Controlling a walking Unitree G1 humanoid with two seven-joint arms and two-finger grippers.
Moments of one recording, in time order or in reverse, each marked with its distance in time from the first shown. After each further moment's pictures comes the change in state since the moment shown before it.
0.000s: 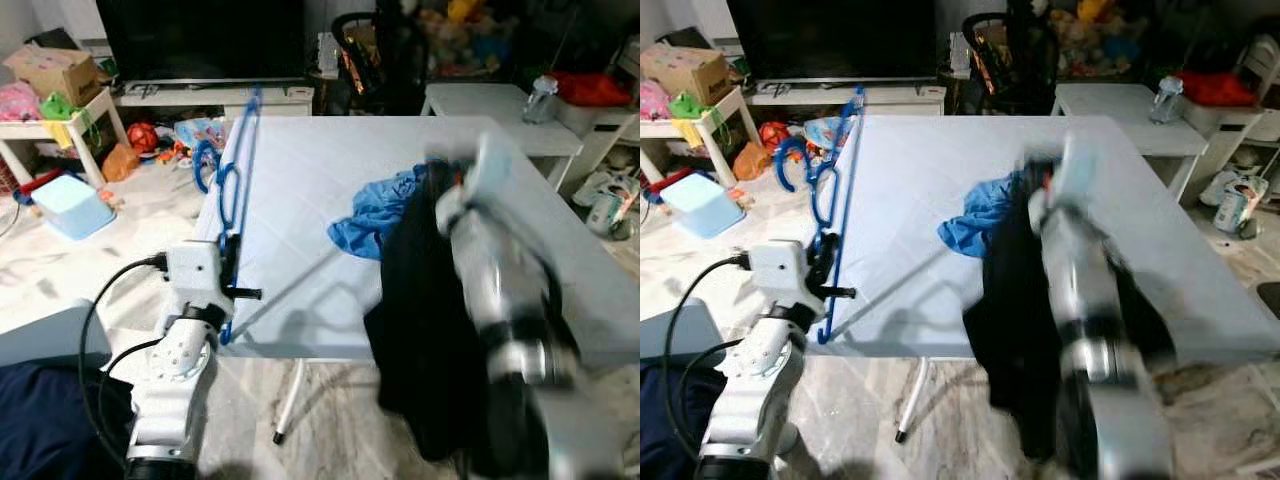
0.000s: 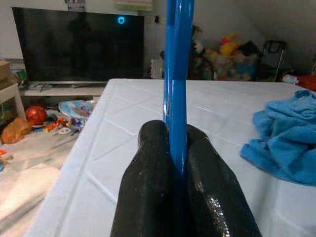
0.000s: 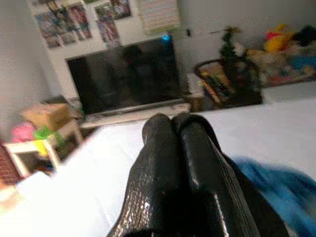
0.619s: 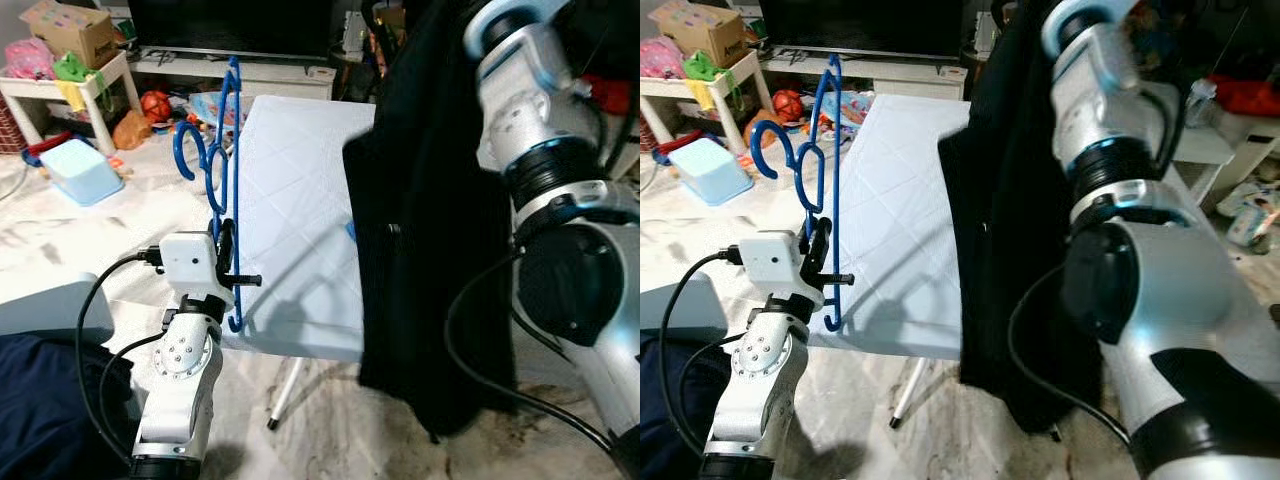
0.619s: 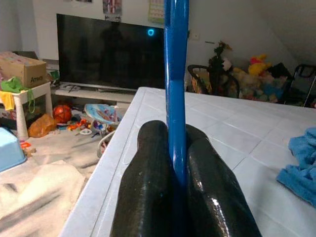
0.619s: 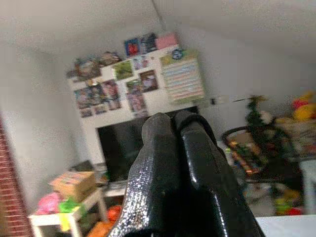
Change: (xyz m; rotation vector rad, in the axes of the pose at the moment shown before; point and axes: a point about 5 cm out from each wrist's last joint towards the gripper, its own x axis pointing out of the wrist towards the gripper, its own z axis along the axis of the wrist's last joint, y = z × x) left arm 0.000 0.000 0.012 0.003 -0.081 0.083; right arm 0.045 0.031 0.137 -0.003 -0.305 -0.005
